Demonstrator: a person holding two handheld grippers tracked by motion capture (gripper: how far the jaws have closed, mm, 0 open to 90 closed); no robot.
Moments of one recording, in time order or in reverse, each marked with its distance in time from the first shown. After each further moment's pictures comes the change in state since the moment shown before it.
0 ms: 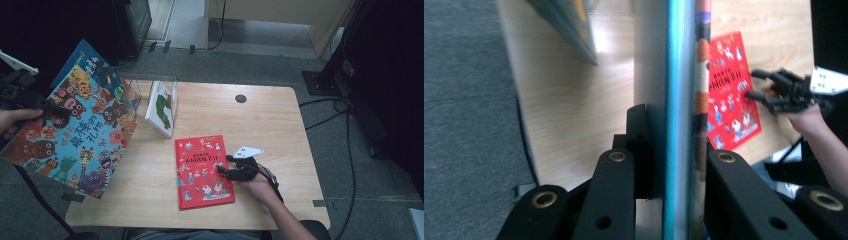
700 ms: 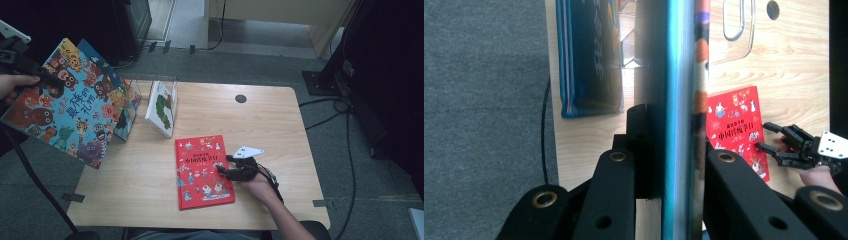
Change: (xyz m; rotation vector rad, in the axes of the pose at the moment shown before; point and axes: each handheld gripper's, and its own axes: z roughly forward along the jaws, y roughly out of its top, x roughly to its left) left arm 0.000 0.066 -0.018 -0.058 0.090 -0.094; right arm 0.000 0.000 0.000 0.000 -0.002 0.001
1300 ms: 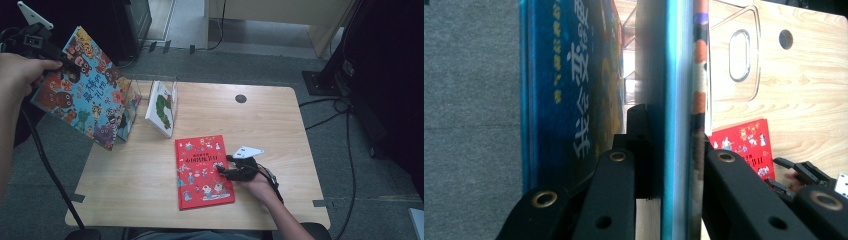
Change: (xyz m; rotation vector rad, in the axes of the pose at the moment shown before) left arm -0.025 0.046 0.026 -0.038 0.066 0.002; right arm 0.000 0.000 0.000 -0.002 -0.003 0.000
